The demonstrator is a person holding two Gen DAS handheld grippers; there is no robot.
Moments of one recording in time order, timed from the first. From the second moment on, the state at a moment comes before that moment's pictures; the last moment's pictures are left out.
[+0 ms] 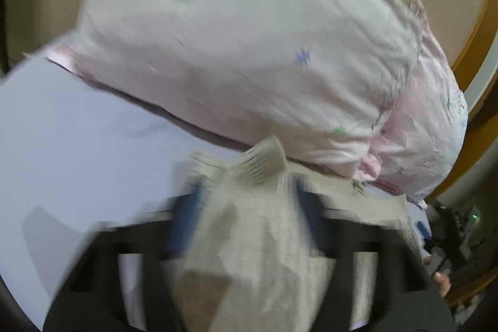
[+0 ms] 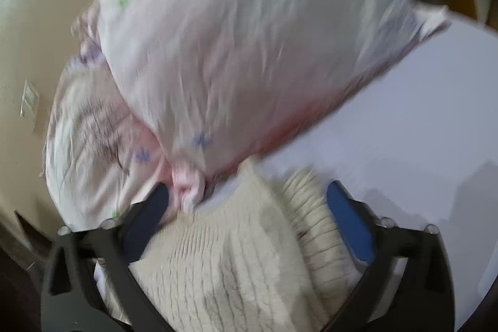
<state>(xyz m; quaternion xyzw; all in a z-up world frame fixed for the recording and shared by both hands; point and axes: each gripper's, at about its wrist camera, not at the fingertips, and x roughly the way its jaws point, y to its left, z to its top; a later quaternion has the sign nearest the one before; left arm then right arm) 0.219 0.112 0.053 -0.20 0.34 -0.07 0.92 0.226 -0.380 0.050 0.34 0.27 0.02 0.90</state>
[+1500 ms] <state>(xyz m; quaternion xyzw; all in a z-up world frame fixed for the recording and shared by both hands) 0.234 -0.075 0.028 -0.21 0.43 -0.27 0.83 0.250 -0.424 0.008 0.37 0.46 0.16 0.79</state>
